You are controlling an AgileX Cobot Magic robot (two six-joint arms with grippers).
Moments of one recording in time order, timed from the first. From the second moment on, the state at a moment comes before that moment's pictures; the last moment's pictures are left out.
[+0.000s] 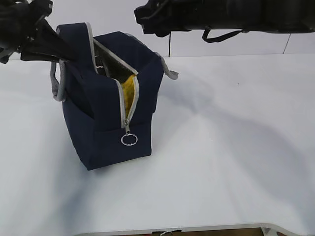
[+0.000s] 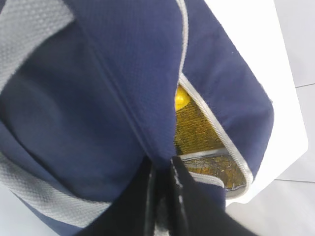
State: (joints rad) left arm -0.12 1.61 -1.29 -0.89 0.92 0.34; right arm 0.49 1.69 -1.32 1.76 0.22 -1.94
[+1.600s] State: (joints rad) left arm -0.12 1.61 -1.29 -0.89 0.93 0.42; right arm 0.29 1.79 -1.53 1.17 0.64 -0.98
